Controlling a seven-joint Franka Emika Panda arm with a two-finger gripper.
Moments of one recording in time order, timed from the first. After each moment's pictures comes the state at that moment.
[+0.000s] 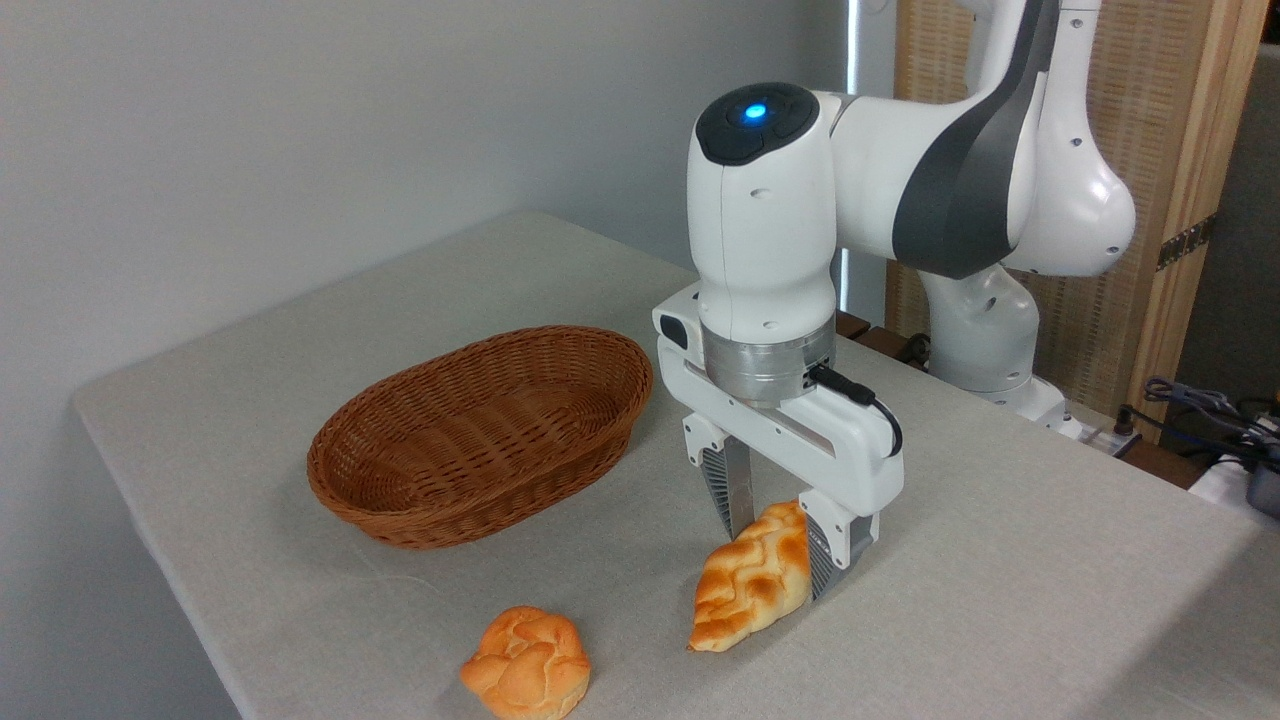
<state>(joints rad) 0.22 -0.24 0.04 -2.38 -0.04 2.08 1.04</state>
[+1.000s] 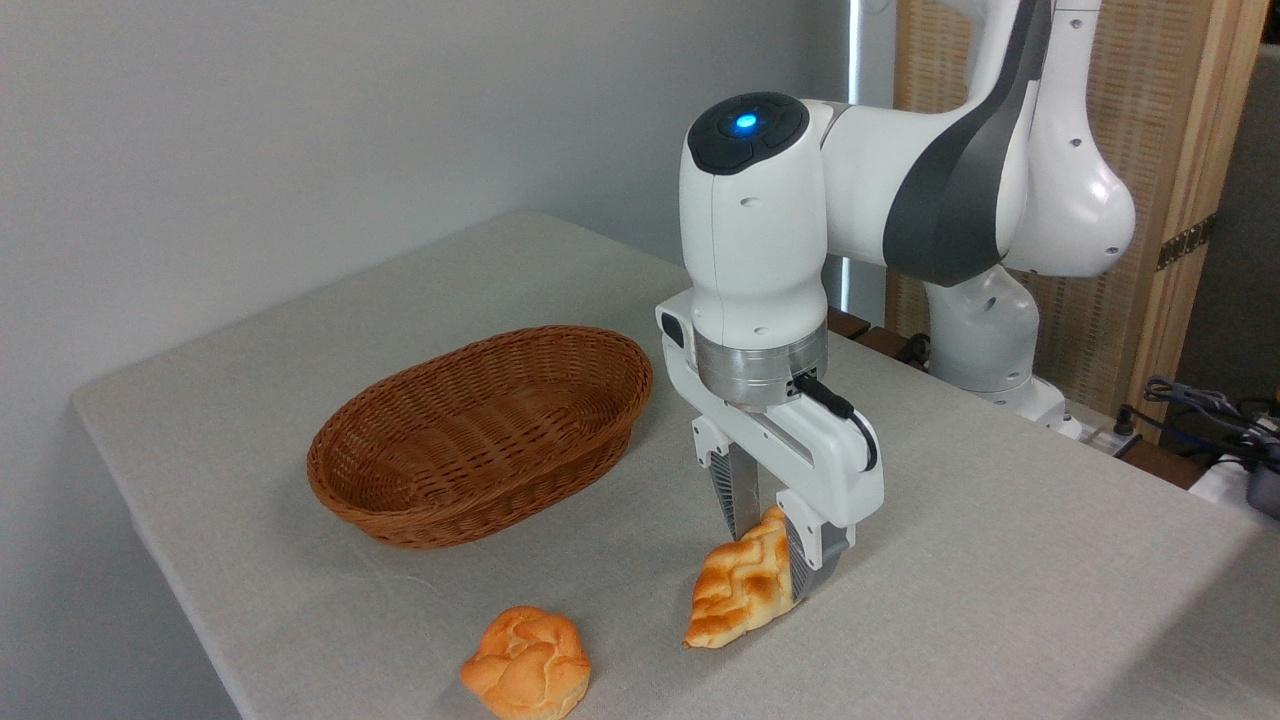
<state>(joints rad) 0.21 -0.23 0.03 -2.38 -0.04 2.09 1.16</state>
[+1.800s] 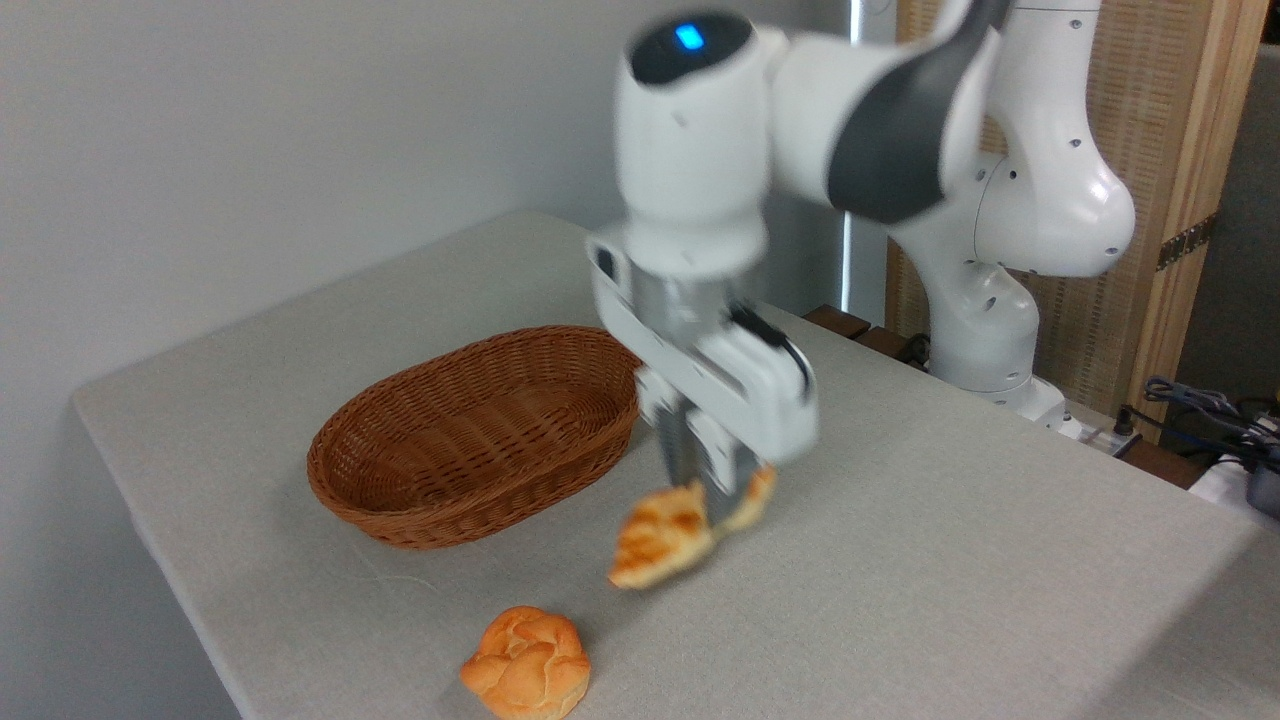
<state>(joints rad) 0.20 -0.21 -0.04 -2.18 -0.15 1.91 1.05</state>
